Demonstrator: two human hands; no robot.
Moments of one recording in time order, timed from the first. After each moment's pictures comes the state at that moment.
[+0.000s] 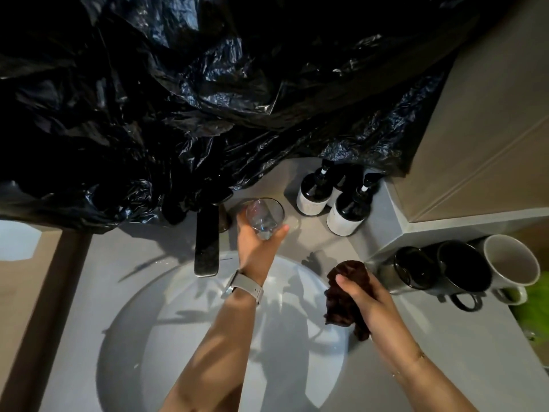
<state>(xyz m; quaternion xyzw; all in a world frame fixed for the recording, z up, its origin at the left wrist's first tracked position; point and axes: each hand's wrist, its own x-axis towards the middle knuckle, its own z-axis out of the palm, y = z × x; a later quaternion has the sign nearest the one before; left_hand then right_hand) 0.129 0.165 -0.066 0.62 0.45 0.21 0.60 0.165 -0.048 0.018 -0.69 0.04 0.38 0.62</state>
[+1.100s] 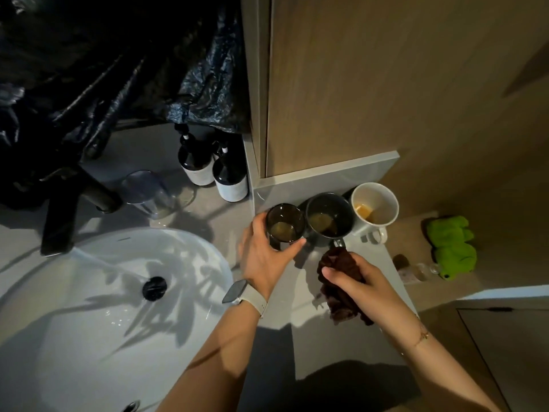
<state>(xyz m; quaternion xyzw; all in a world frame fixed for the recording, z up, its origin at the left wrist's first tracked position) 0.195 -0.062 -0.053 0.81 0.34 0.14 0.46 0.244 -0.231 0.042 -0.77 -0.03 0.39 0.50</state>
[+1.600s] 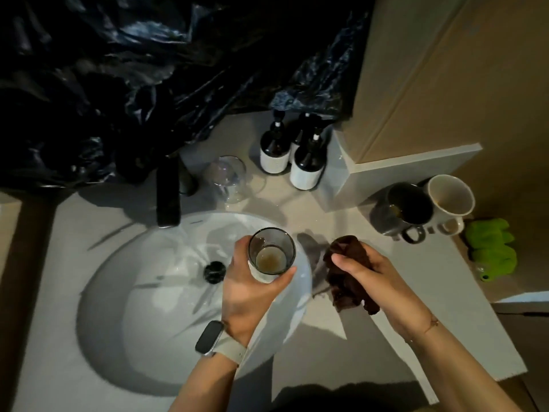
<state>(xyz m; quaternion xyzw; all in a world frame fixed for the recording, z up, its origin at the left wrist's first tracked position) 0.031 0.030 -0.038 0.76 0.34 0.21 0.51 0.155 -0.131 0.044 -0.74 -0.03 0.39 0.54</state>
